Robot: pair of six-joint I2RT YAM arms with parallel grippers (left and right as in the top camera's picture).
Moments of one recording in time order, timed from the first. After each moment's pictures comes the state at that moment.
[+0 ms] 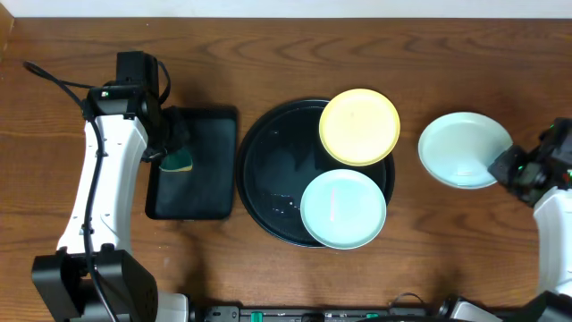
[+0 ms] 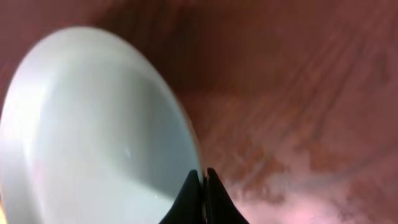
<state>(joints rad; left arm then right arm) 0.06 1.61 1.41 -1.15 -0.03 -0.41 -0.43 1.36 0.91 -0.63 -0.04 0.37</state>
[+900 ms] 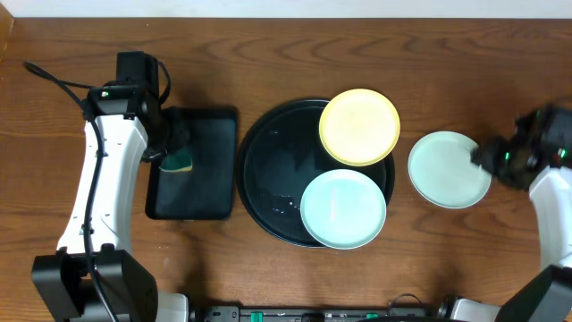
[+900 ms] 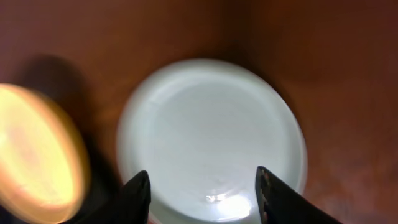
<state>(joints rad) 0.06 1.61 1.41 -1.15 -0.03 -0.41 -0.34 1.47 1.08 -0.72 -0.19 0.24</state>
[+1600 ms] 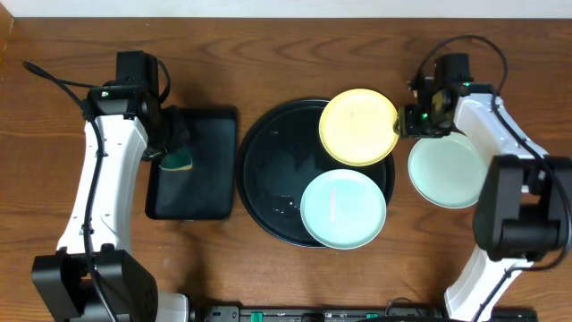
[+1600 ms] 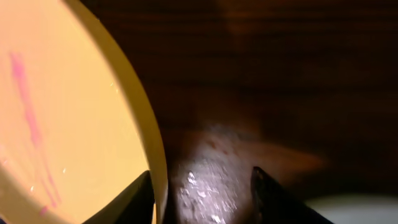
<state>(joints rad) 0.06 1.61 1.41 -1.14 -0.03 -0.41 0.00 2.01 1.40 -0.71 -0.25 -0.01</state>
